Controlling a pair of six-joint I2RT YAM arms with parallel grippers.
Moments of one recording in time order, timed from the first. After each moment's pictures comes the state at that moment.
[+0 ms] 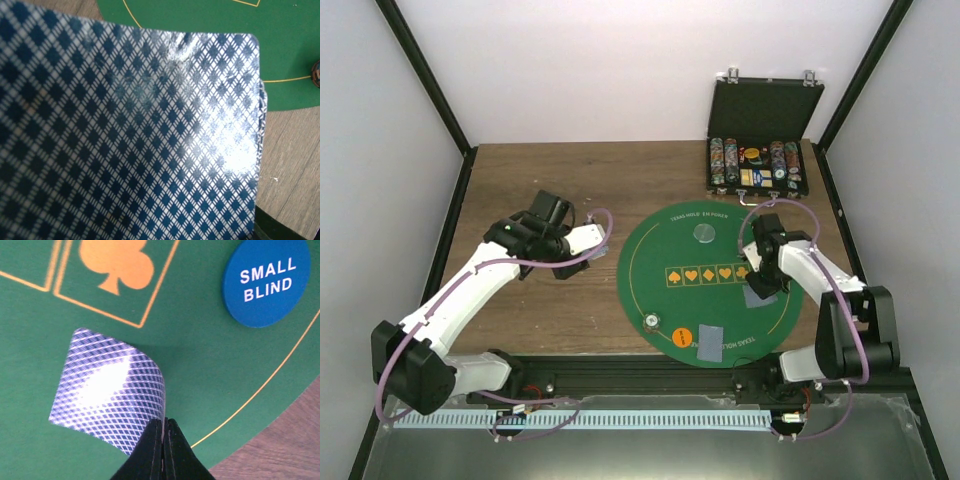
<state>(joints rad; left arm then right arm) -0.49 1.26 1.11 -0.93 0.14 0.64 0.12 1.37 0.81 -0.89 0.17 -0.39</state>
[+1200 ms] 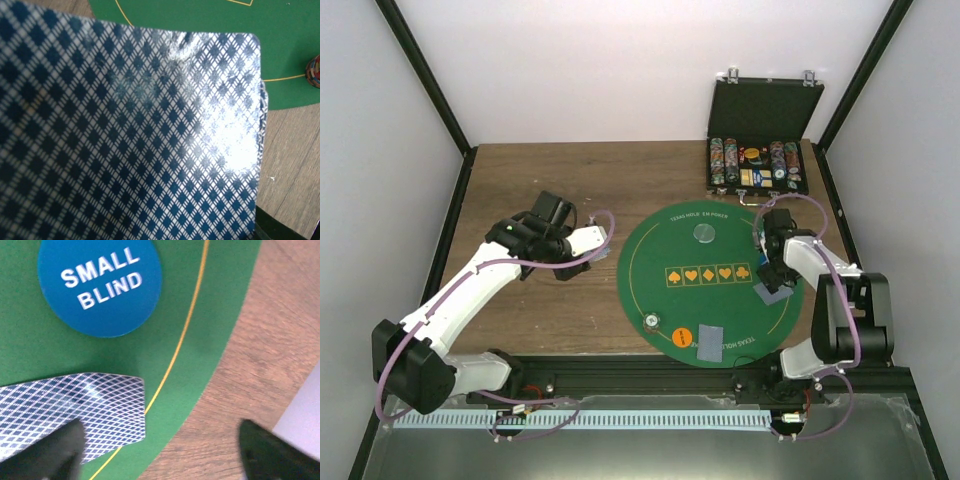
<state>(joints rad) -0.50 1.26 1.11 -0.93 0.15 0.65 0.02 1.48 0.82 -0.72 0.42 -0.46</state>
